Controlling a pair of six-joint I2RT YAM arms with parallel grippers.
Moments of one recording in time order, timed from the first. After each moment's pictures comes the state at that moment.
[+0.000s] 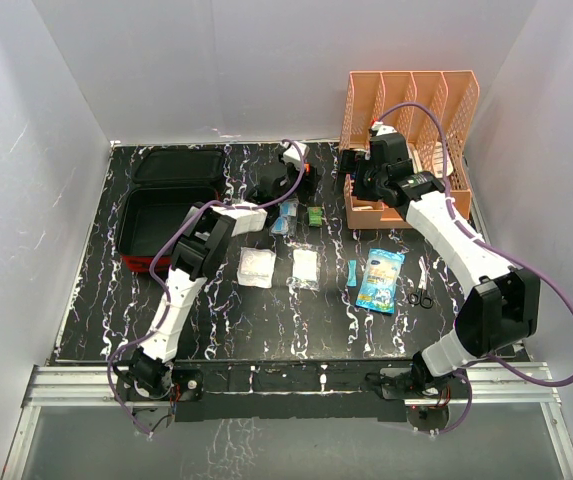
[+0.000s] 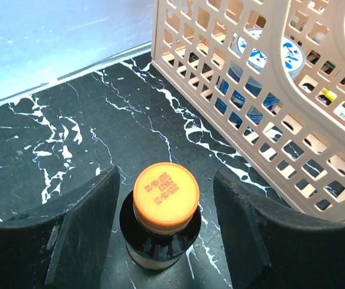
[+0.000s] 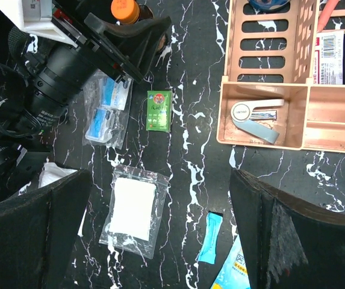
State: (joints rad) left arm -0.55 2.50 1.73 0.66 0.10 -0.08; right arm 0.33 1.51 1.38 -0.53 0.02 0.37
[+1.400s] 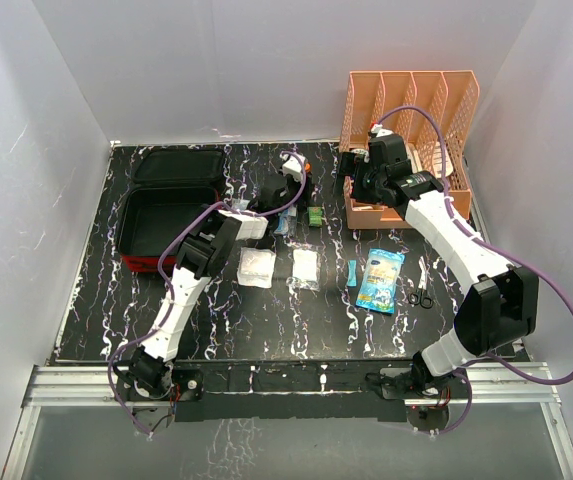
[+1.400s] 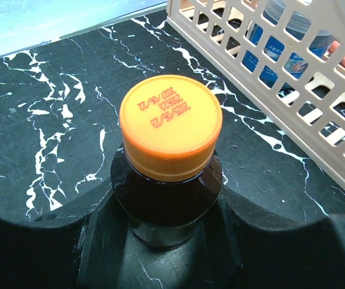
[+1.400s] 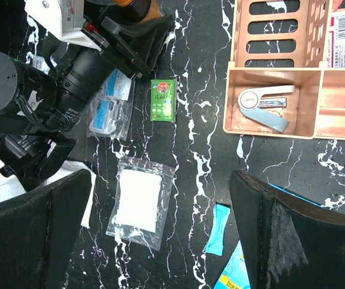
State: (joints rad) left arm -0.55 2.57 1.70 0.75 0.06 -0.06; right arm 0.33 1.52 1.38 -0.56 0.00 0.41
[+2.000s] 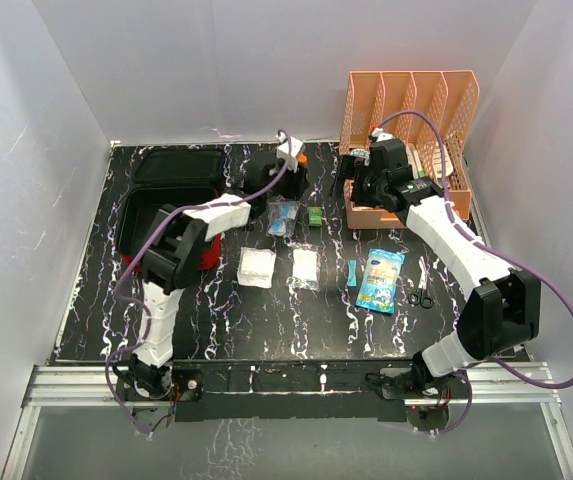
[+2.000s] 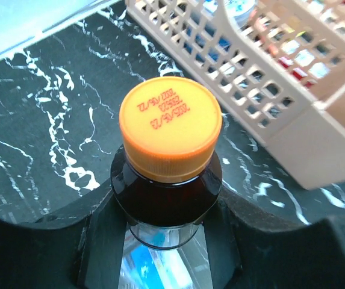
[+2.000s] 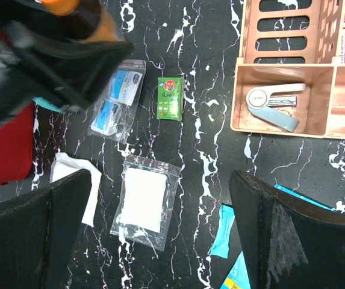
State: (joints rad) left arm -0.54 2.23 1.52 0.39 0.16 -0.02; right arm 0.33 1.50 1.33 -0.51 -0.03 0.42
